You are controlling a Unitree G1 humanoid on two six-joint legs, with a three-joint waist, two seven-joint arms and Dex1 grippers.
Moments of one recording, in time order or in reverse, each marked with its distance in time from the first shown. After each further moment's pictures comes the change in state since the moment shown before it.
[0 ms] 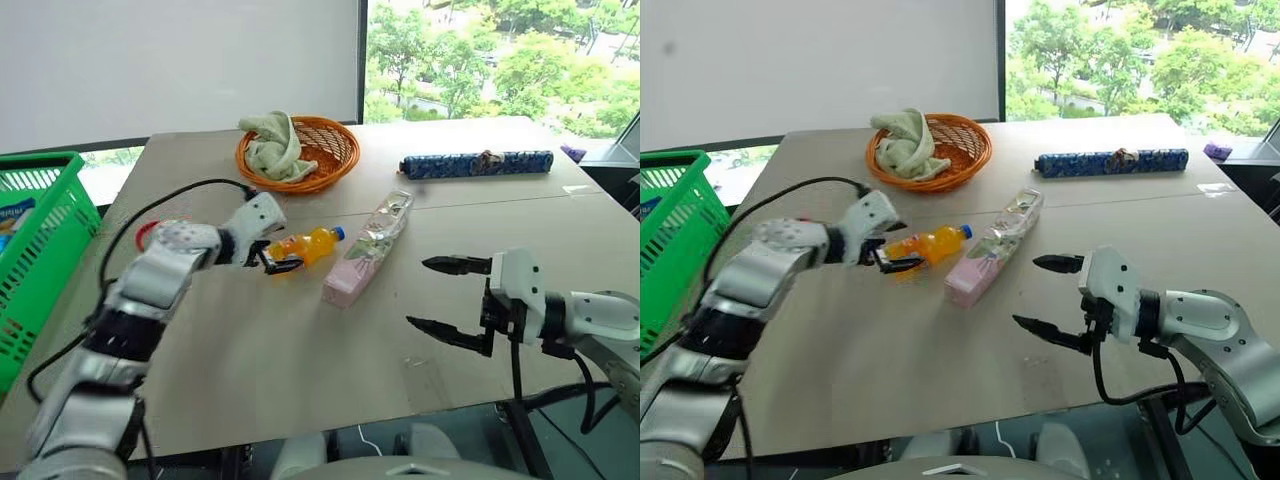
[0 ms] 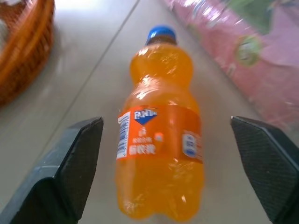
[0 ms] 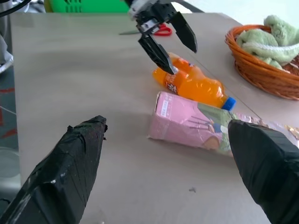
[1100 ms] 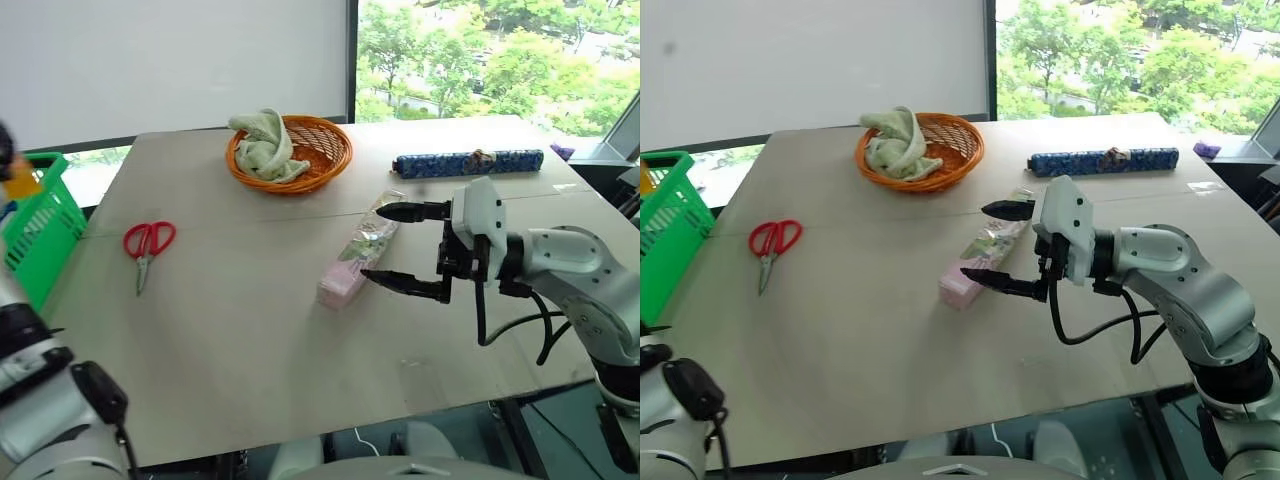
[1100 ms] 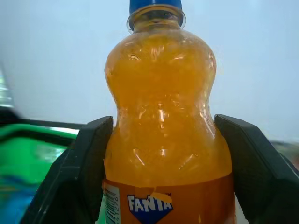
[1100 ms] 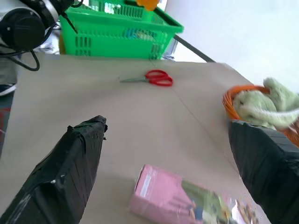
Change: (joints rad) left arm -0.011 0.139 1.024 0.385 -0.012 -0.308 0.775; right arm -0.500 0.147 0.162 0.146 0.067 0.125 -0.018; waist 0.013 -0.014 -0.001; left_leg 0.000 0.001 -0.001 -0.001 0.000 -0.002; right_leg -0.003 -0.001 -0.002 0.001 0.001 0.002
